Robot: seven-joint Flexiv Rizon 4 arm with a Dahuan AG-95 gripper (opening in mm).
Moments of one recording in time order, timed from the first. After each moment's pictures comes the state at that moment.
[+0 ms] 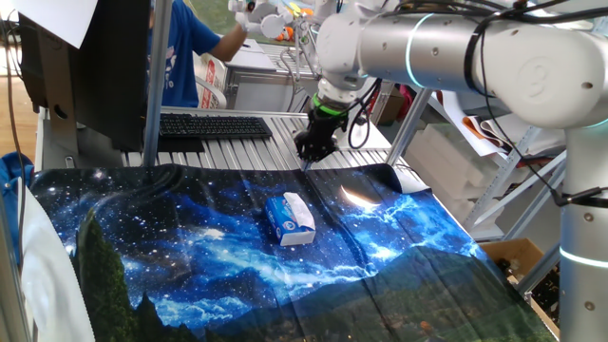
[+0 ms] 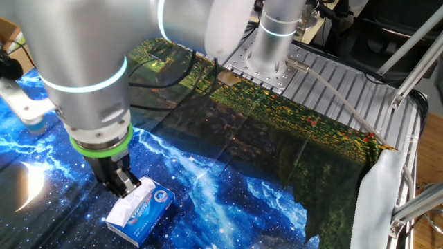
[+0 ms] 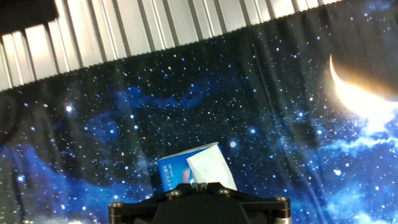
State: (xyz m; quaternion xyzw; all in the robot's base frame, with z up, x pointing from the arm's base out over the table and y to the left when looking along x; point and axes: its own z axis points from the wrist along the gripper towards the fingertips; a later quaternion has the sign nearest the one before) arm 0.751 -0.035 0.162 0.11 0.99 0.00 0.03
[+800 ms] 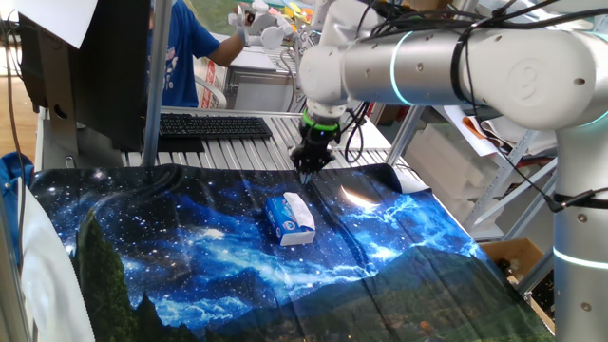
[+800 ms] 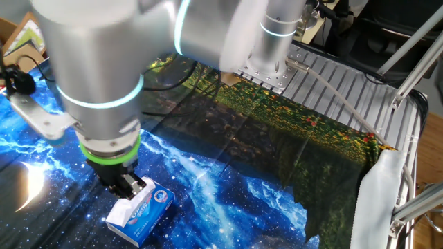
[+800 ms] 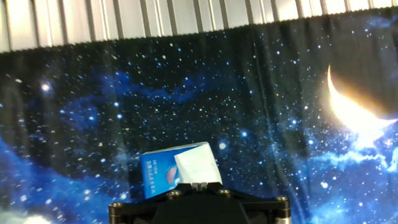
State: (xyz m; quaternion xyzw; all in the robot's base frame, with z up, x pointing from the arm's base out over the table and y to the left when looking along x) arm 0.738 -0.038 0.129 0.08 1.00 -0.05 0.04
